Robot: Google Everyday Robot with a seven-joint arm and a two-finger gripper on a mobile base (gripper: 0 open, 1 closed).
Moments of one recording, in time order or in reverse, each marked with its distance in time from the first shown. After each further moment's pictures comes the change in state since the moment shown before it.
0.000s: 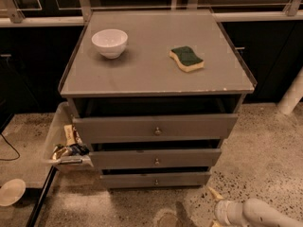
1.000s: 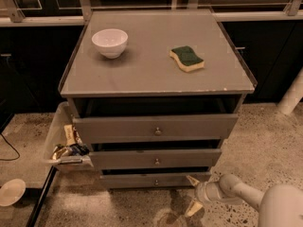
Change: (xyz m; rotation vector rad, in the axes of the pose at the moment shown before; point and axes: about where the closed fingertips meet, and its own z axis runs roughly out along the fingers) arm -0.004 -0.046 0.130 -0.173 -0.129 0.086
